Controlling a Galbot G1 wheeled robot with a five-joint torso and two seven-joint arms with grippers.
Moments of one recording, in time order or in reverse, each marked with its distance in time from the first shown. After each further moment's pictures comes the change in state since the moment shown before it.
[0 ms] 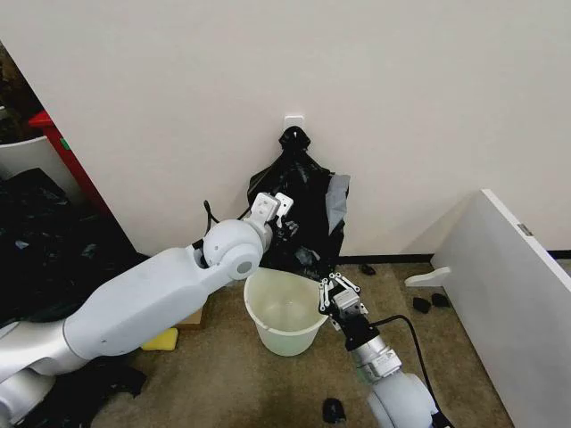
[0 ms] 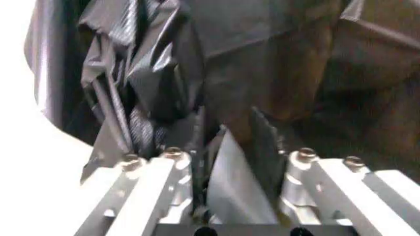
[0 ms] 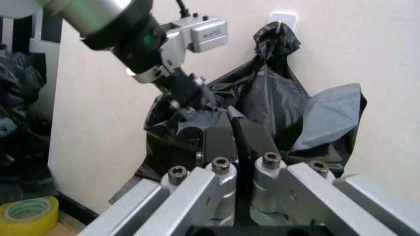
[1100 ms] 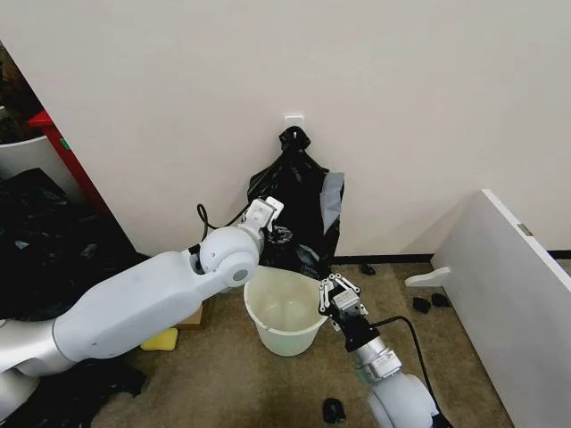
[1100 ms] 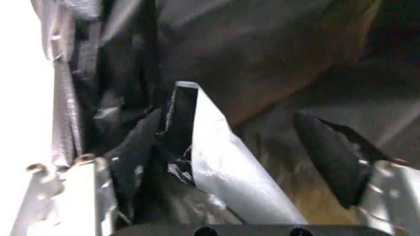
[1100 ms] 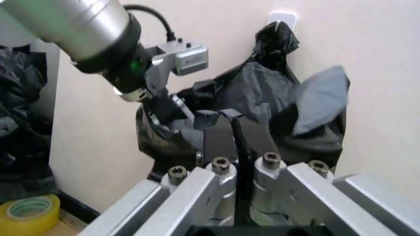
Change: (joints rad) left arm -0.015 0.023 0.050 0.022 -0.020 -0.004 -0.051; right arm -0.012 -0.001 0.005 0.009 0.001 -0.001 -0.006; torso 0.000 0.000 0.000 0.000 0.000
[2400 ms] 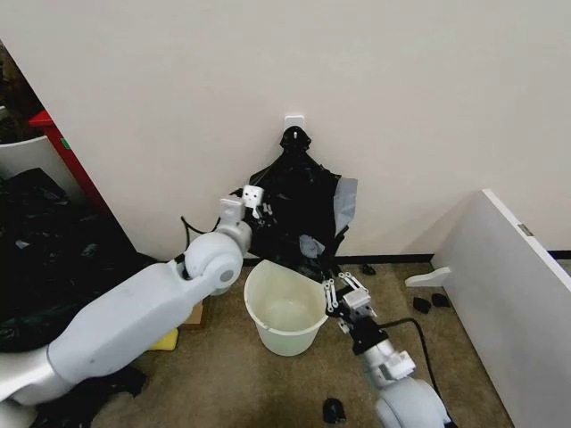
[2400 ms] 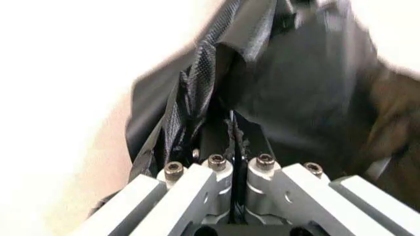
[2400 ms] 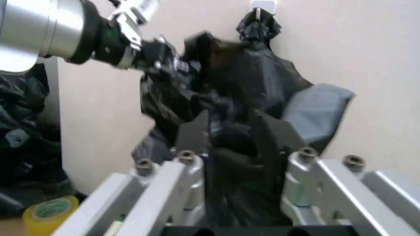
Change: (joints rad) left arm 0.282 0.008 -0.289 -0.023 0.145 -0.514 0.170; right arm -0.108 -0.065 0.037 0.105 0.152 -0.050 0.009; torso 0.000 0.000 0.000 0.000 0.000
